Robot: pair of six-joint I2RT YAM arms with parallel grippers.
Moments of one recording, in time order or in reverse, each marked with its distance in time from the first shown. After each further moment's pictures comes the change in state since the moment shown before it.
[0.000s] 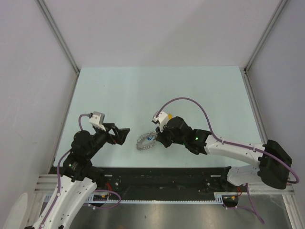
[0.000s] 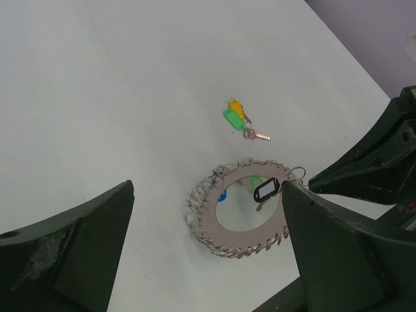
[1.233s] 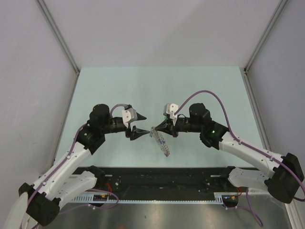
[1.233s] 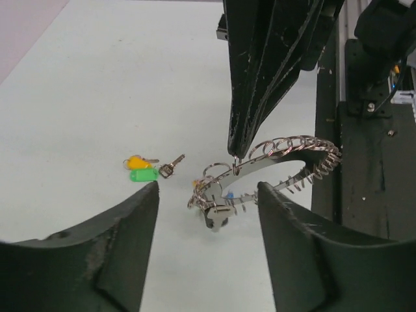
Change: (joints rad) left arm -0.136 0.520 0.246 0.206 0.631 0.576; right arm -0.216 -0.171 0.000 0.186 -0.588 -0.355
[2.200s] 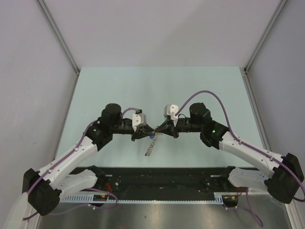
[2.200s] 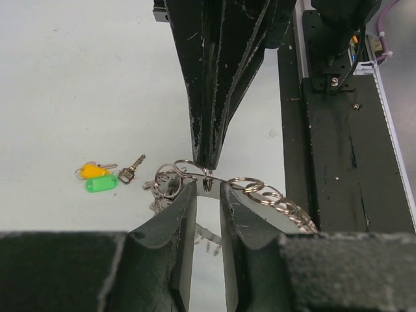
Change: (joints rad) left arm -0.098 0.132 0.016 -0.027 0.052 0.089; right arm -0.016 0.000 0.000 -0.012 -0.072 -0.022
